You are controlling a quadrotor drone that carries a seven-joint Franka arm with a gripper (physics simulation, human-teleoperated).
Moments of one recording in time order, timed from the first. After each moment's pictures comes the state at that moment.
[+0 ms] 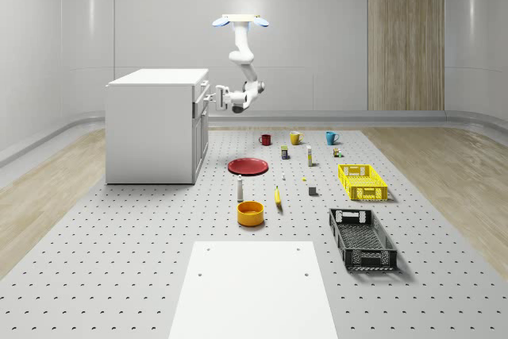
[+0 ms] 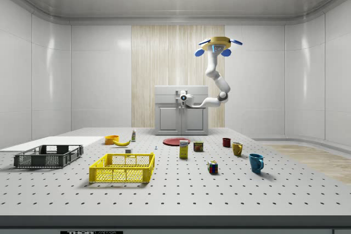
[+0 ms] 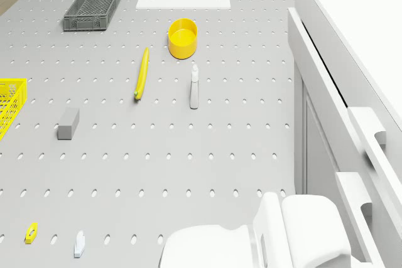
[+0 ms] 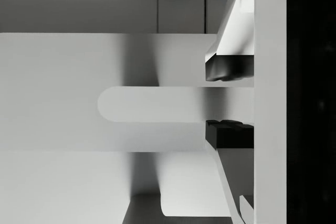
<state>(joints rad) 0.64 -0.70 -0.38 -2.40 1.38 1.94 0.61</state>
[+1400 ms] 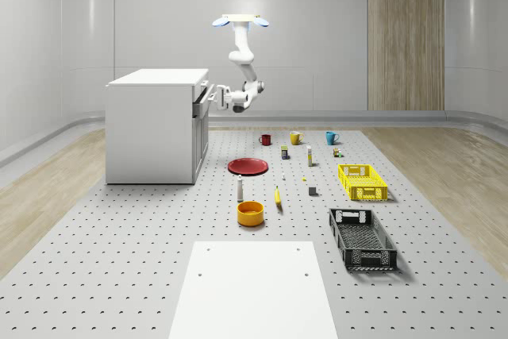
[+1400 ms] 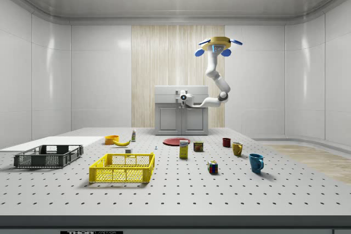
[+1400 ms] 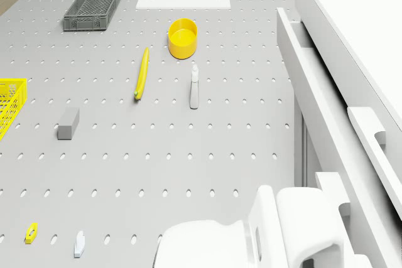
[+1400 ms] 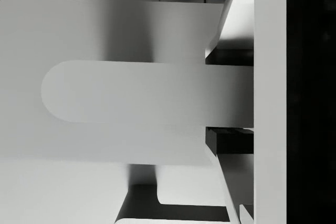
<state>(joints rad) 0.61 -0.69 -0.38 -2.40 1.39 1.92 0.58</state>
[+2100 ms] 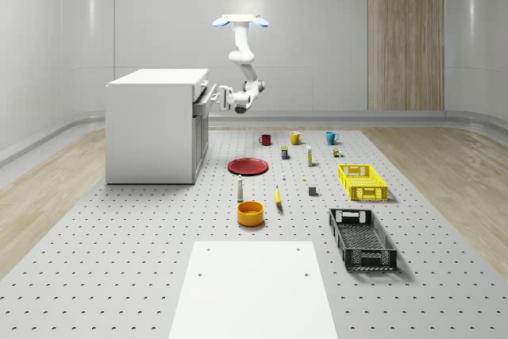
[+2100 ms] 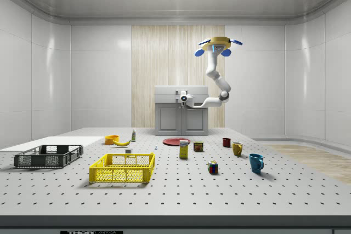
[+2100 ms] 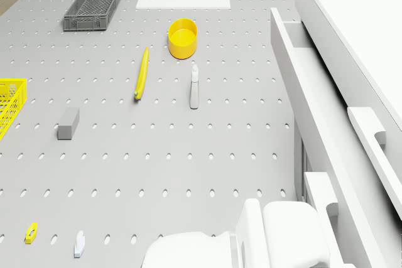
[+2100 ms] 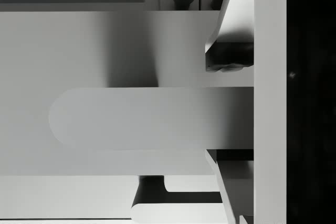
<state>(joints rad) 0.60 -0.73 -0.41 -2.39 1.31 1.89 0.70</state>
